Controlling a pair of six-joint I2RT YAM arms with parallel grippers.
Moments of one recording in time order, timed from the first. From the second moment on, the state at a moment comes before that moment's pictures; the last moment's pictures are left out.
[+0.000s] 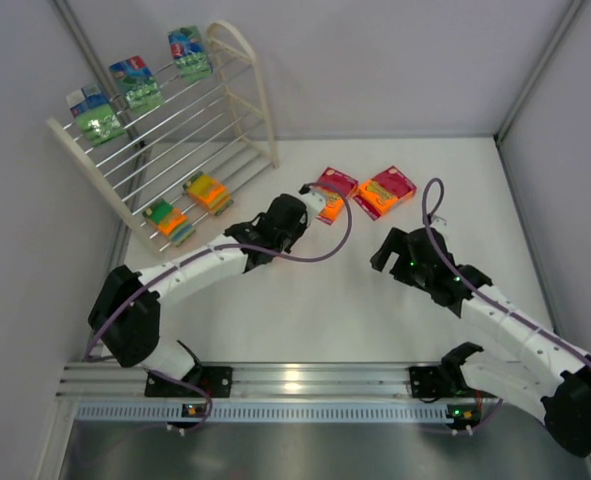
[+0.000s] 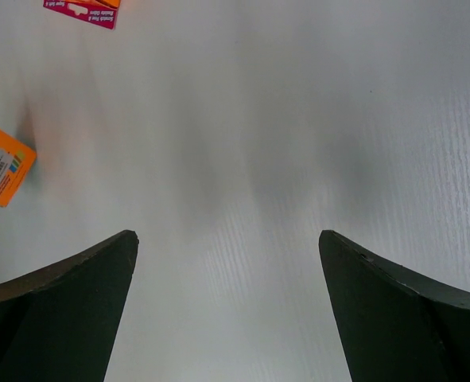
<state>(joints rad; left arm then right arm) -0.75 1.51 1.09 -0.30 -0.36 0.17 0.53 0.96 0.61 -0.40 0.20 0.82</state>
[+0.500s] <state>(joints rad) -0.98 1.50 1.01 -0.32 -0.22 -0.06 0.51 0.94 0.61 -0.42 0.20 0.77</state>
